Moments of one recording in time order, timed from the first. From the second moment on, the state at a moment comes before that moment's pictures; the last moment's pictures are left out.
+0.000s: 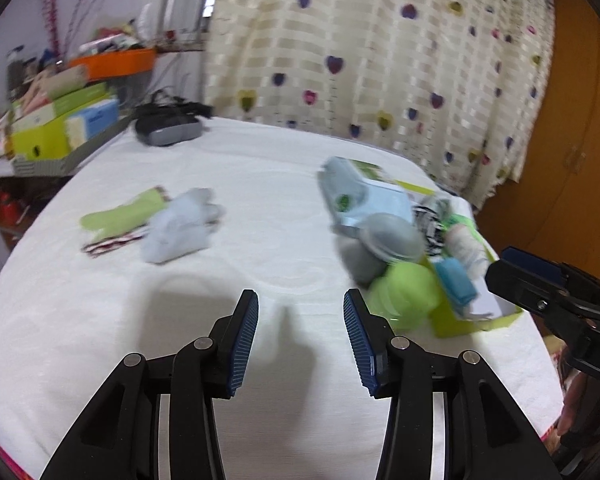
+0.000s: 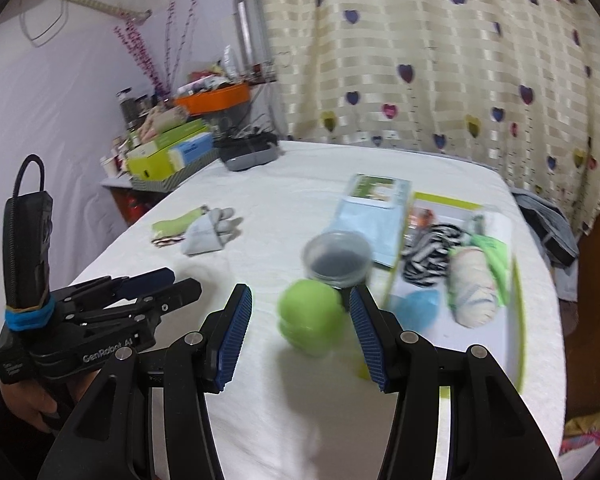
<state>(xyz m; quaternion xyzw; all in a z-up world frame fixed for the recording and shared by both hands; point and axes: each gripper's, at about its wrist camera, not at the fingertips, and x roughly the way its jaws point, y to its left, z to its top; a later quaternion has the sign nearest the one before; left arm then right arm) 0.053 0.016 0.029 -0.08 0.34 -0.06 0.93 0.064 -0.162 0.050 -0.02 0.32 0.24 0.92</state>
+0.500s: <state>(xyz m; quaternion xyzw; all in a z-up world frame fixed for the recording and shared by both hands) 0.070 0.133 0.020 -0.11 0.34 0.02 0.94 0.116 -0.048 0.030 -0.04 0.35 0.32 0.88</state>
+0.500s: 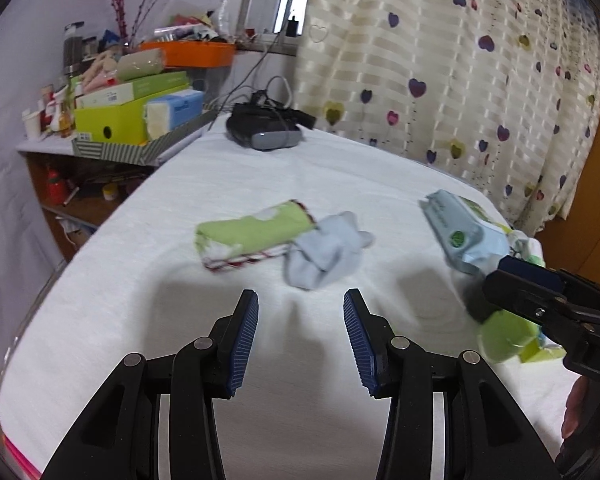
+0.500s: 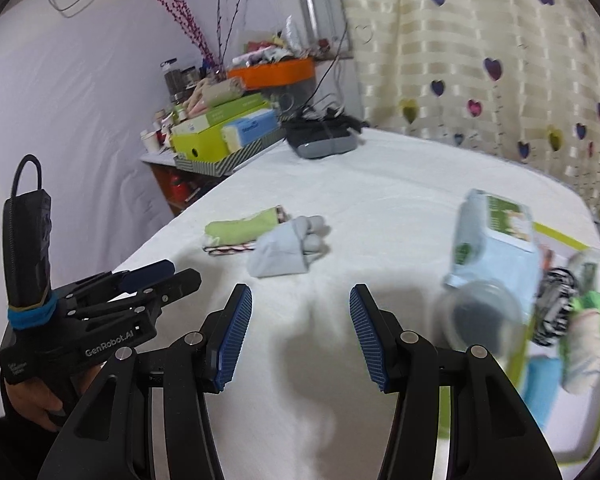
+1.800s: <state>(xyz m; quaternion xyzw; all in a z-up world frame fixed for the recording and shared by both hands) 0.197 0.178 -0.017 0.04 0.39 -0.10 0.91 0.193 0.001 -0.024 -0.01 0.43 0.27 0.86</state>
